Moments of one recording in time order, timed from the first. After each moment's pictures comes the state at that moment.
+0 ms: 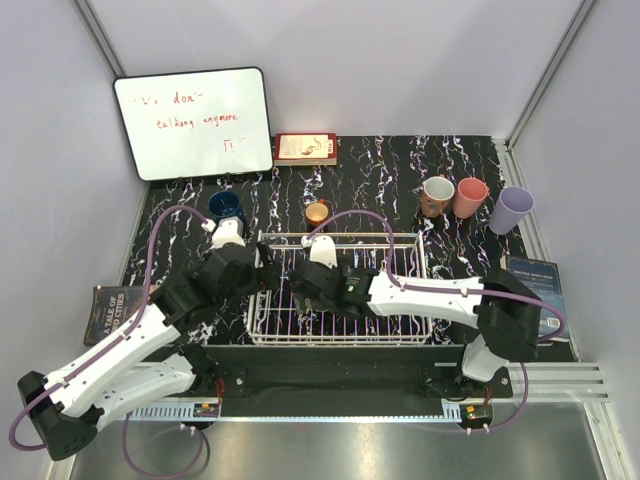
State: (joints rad) left arm -0.79 0.80 0.78 -0.74 -0.39 -0.80; right arm 1.21 1.60 1.11 -0.47 0.48 0.74
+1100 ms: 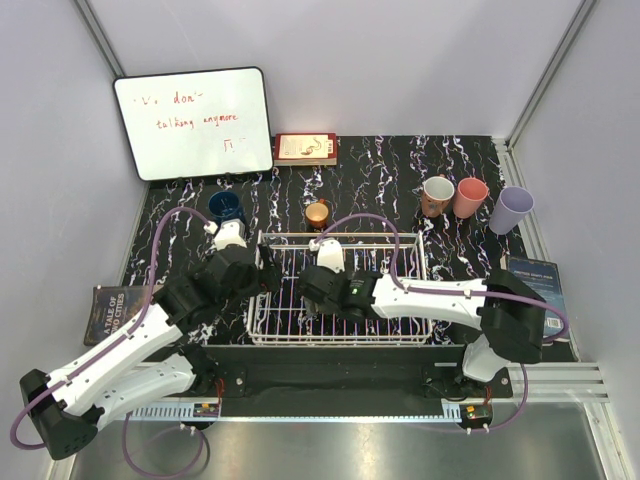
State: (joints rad) left arm -0.79 0.81 0.76 -0.72 -0.38 -0.81; right arm 1.21 1.61 1.09 -0.50 0.49 0.80
